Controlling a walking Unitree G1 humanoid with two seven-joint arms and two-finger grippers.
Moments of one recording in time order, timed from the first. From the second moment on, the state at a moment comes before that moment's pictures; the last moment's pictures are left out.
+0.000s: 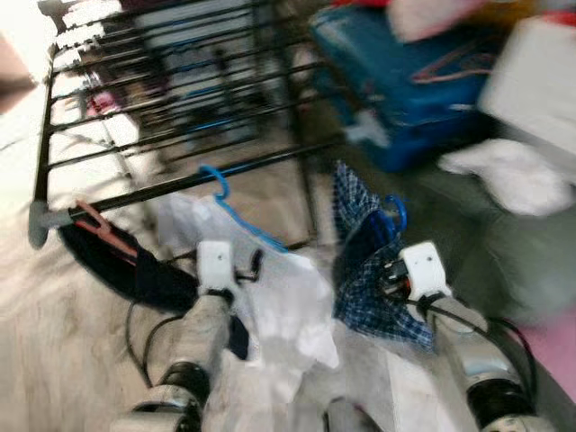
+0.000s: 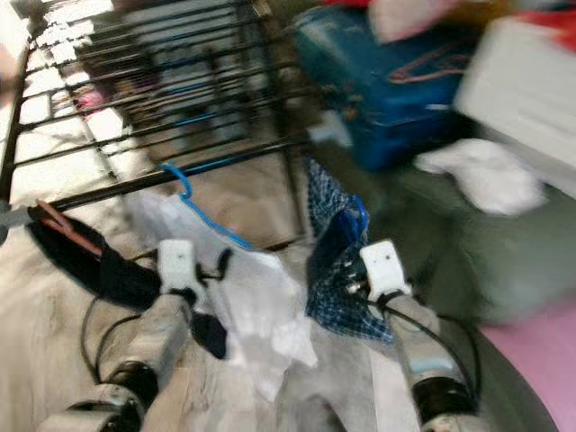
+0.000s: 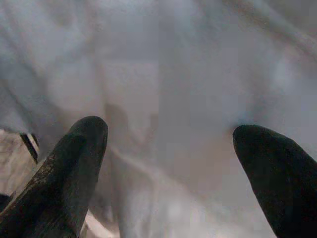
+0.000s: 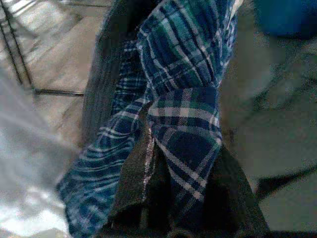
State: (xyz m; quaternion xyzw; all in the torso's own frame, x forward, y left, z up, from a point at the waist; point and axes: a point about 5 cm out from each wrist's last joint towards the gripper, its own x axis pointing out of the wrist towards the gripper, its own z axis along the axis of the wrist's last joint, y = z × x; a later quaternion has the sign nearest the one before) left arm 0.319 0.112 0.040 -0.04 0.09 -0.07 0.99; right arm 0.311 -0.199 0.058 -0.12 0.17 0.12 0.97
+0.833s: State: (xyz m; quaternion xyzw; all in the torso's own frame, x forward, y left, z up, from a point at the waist) left arm 0.284 0.146 0.077 0.07 -0.05 -0.03 1.00; right arm 0.345 -0.176 0.089 -0.12 0.12 0.14 0.98
